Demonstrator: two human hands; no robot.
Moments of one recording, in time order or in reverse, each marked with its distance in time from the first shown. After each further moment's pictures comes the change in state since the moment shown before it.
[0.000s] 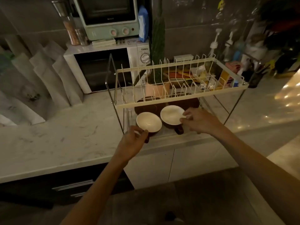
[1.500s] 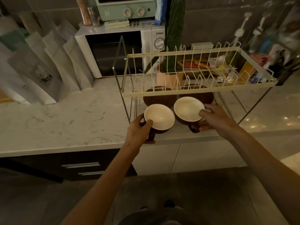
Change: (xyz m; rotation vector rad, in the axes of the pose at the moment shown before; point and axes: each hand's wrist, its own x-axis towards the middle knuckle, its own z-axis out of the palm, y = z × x) left_hand 0.005 0.000 0.012 -0.416 0.095 -0.148; right_hand 0.022 0.028 0.019 0.808 -0.045 0.264
